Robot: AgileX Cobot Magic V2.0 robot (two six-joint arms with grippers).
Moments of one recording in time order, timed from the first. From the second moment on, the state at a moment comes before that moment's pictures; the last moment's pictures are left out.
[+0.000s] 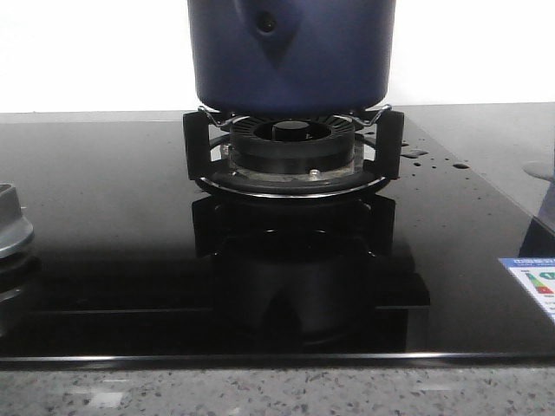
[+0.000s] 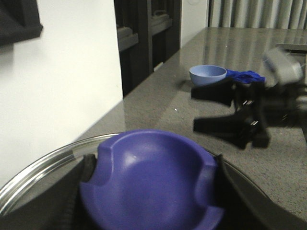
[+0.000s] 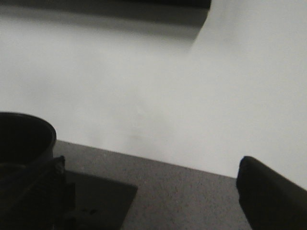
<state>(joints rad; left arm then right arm) -0.38 1.32 -1.27 -1.46 0.87 1.49 -0.21 0.76 -0.53 -1.02 -0.45 0.89</state>
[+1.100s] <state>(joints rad) -0.41 1.70 -1.33 -1.68 0.77 1.71 -0.19 0.51 -0.53 -1.05 -0.38 1.04</state>
